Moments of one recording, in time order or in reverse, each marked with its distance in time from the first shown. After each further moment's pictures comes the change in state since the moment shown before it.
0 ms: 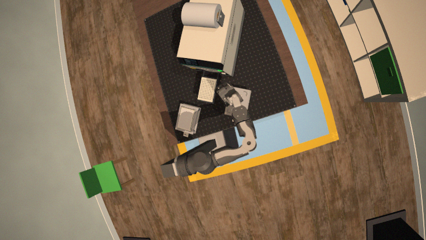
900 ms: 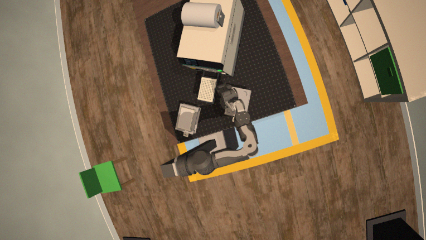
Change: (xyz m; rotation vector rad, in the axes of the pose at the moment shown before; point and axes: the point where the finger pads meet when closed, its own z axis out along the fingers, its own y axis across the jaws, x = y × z) arm -0.001 0.004 0.001 -0.317 -0.001 0.320
